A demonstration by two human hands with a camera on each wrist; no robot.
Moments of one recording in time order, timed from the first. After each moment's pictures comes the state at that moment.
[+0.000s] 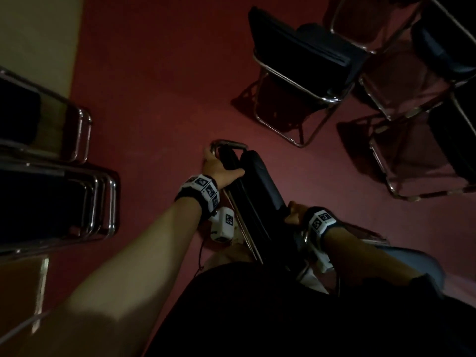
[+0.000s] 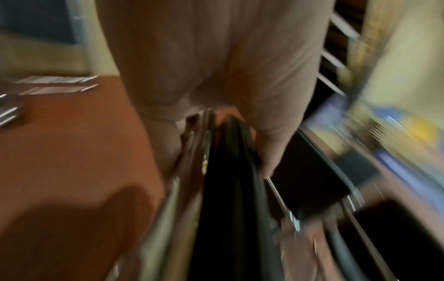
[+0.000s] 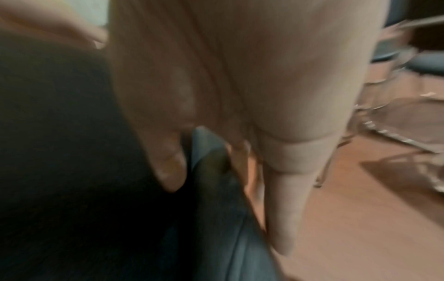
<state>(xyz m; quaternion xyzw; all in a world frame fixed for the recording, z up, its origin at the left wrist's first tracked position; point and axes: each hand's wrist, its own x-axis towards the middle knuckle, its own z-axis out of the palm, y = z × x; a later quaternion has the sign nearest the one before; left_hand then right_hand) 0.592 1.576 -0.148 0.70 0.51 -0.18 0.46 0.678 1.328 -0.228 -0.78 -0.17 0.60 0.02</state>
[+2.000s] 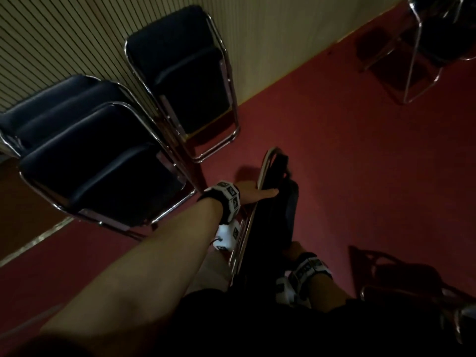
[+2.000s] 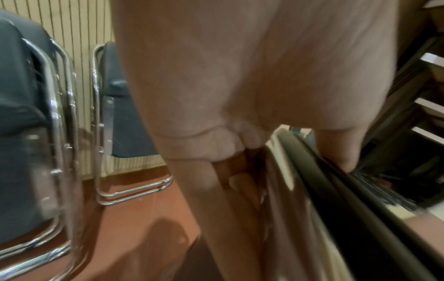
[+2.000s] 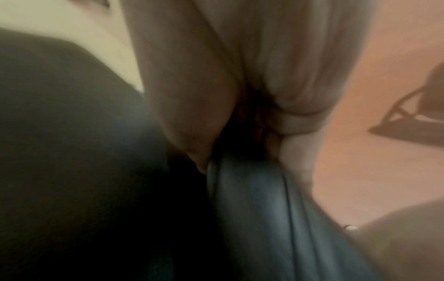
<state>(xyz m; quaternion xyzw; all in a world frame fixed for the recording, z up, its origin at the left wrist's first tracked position) 0.476 2.222 -0.090 0.61 0.51 -0.15 0.58 0.645 2.069 -0.254 -0.73 -0.35 0.58 -0.13</state>
